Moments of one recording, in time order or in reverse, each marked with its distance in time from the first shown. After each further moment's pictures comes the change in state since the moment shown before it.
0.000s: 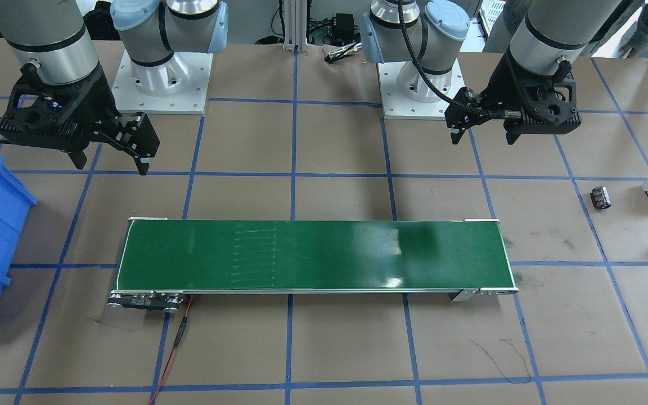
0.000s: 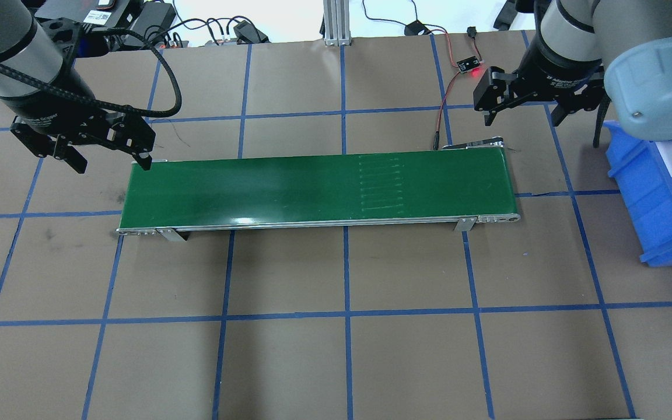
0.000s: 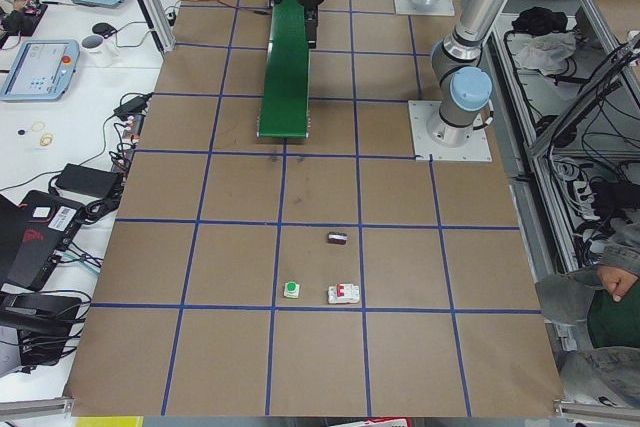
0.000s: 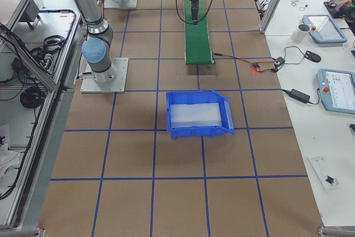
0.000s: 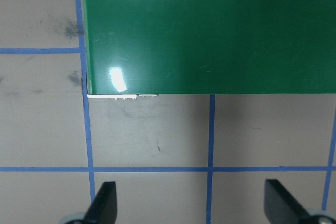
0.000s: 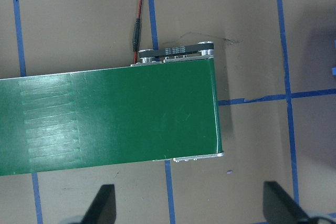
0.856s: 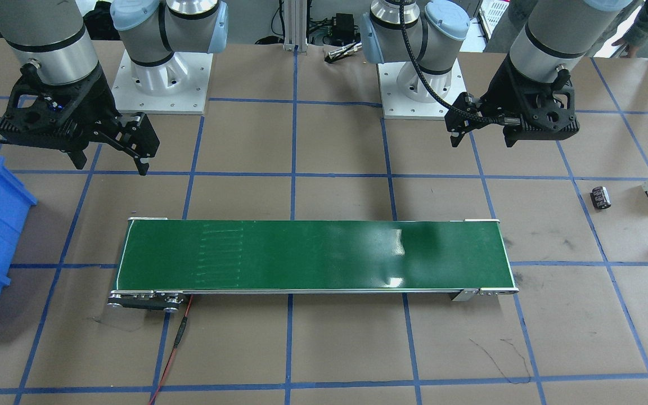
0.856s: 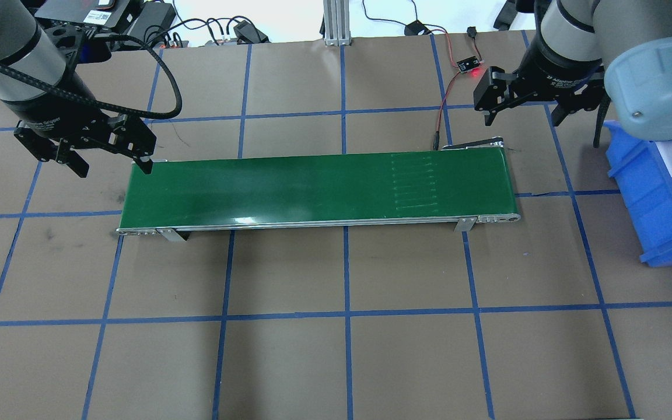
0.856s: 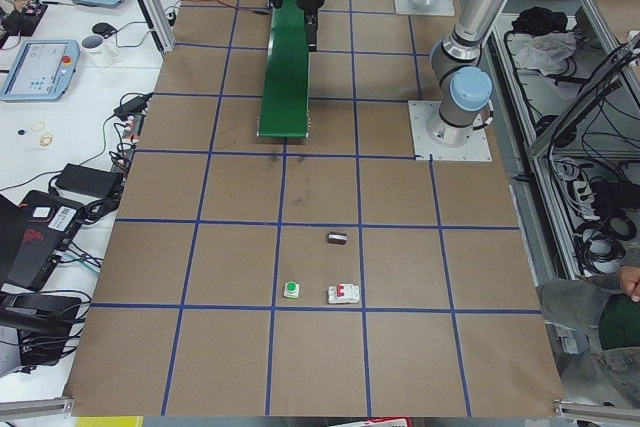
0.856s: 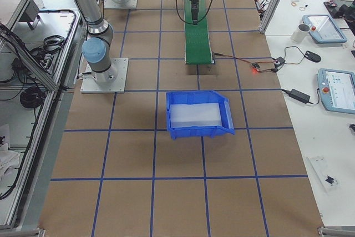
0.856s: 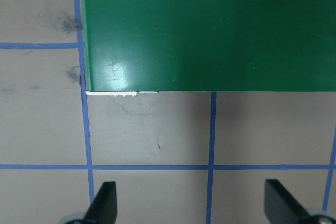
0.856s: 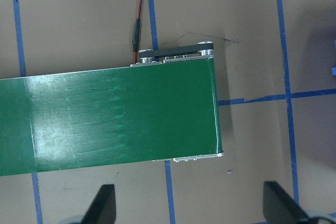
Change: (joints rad) left arm 0.007 -0.008 -0.010 -0.001 -0.002 0.002; right arm 0.000 0.000 0.000 0.000 0.000 0.000
